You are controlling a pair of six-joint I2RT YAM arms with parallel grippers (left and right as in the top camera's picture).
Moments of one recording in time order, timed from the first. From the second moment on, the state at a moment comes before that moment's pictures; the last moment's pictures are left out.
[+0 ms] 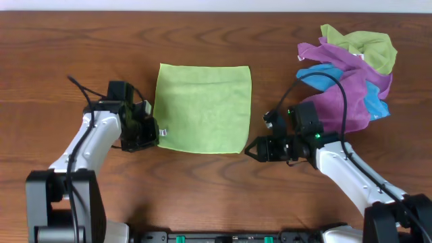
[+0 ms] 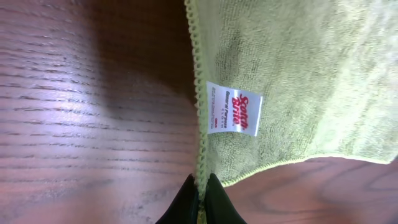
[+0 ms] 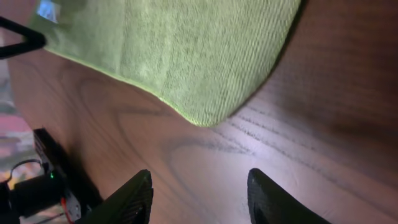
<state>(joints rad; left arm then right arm) -0.01 1.61 0.96 -0.85 0.36 -0.23 0.25 1.46 0.68 -0.42 -0.65 0.27</state>
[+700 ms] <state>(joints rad) -0.01 1.61 0.96 -0.87 0.38 -0.25 0.26 1.68 0.65 -0.16 -0.73 0.40</state>
